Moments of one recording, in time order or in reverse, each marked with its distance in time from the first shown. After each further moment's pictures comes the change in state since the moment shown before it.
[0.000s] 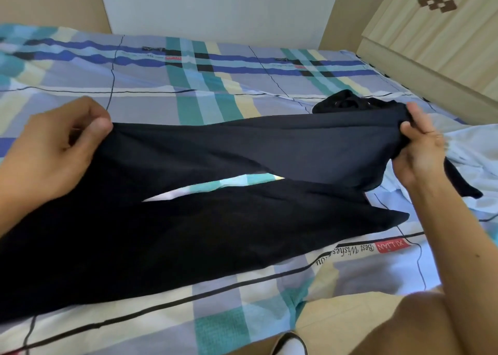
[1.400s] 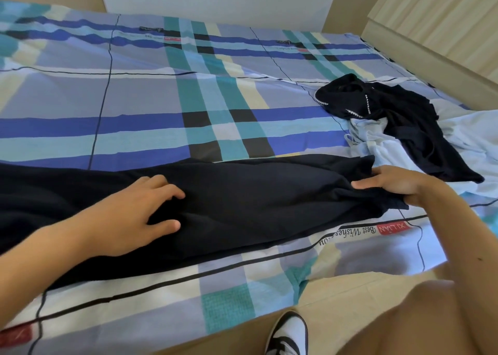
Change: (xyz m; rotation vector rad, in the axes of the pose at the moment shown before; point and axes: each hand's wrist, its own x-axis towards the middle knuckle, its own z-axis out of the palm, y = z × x) left_hand -0.071 0.038 0.048 0.355 -0.872 -0.018; right_hand -0.041 0.018 -0.033 -1.077 -0.562 0.774
